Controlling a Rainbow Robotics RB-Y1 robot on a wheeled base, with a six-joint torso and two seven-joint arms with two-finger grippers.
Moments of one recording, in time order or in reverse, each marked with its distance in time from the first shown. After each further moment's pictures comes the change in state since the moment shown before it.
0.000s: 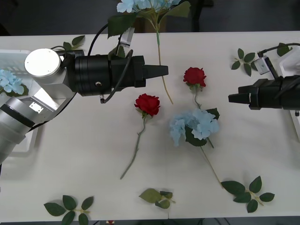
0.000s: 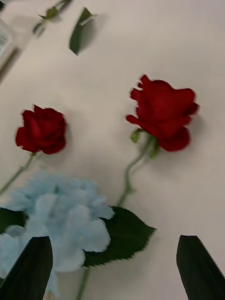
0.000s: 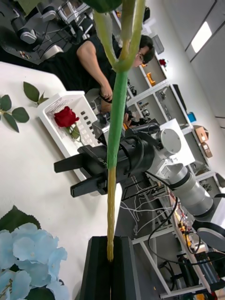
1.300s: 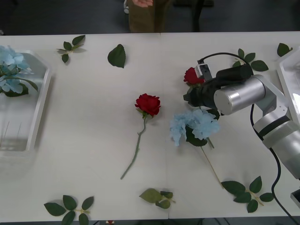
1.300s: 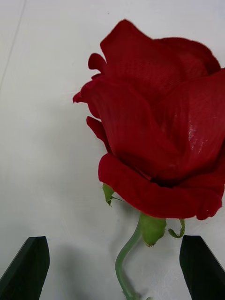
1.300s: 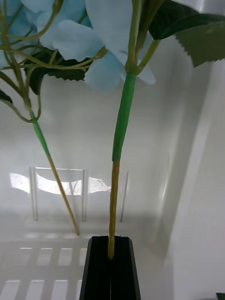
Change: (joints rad) right arm -0.198 0.317 0.402 0.011 1.073 -0.294 -0.992; left arm -0.056 0.770 -0.269 0.408 -0.476 0.218 0.435
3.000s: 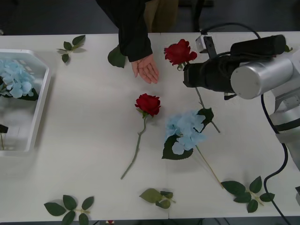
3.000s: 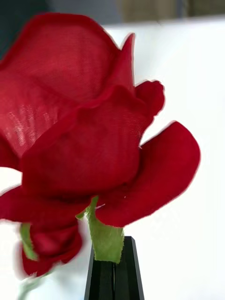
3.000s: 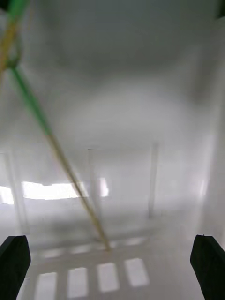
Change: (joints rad) right arm 0.061 -0.011 -0.202 -0.440 -0.184 0.227 -0.015; left arm 0.125 -0.150 0.120 0.259 0.108 -0.016 -0.432
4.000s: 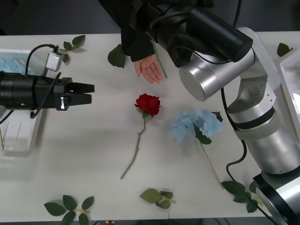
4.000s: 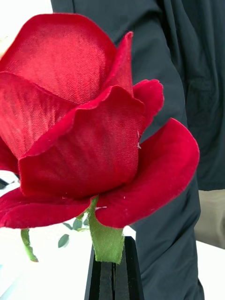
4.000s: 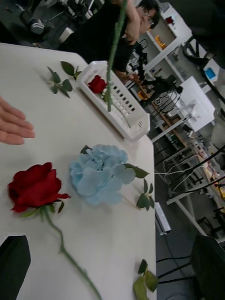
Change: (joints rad) right arm -0.132 0.214 0.149 -0.123 0.522 -0.452 -0.195; left arm -0.002 -0.428 0.302 -0.204 0.549 0.341 -0.584
